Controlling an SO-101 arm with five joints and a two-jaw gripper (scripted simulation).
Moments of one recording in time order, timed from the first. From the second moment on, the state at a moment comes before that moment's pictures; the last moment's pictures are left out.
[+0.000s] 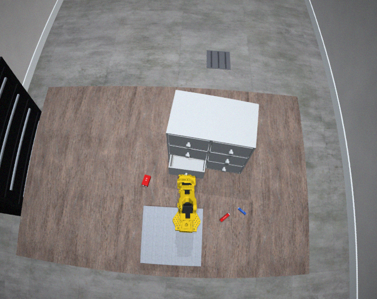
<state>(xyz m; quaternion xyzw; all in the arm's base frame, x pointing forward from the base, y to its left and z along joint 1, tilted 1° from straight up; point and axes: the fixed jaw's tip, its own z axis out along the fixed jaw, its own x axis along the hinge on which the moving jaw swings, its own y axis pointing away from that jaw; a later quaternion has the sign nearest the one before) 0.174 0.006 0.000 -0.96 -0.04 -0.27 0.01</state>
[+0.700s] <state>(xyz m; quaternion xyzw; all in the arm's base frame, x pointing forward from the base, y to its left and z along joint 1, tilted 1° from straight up) 0.166 0.007 0.000 -0.96 -0.04 -0.27 0.01</state>
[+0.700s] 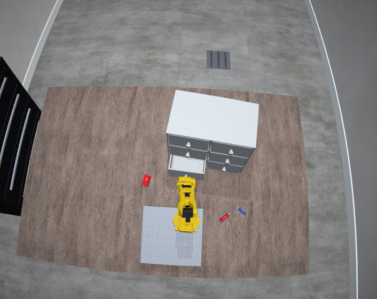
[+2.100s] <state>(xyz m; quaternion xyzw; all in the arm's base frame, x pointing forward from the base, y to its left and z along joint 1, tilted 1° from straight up) 0.160 0.007 0.000 -0.96 -0.05 -0.27 0.01</state>
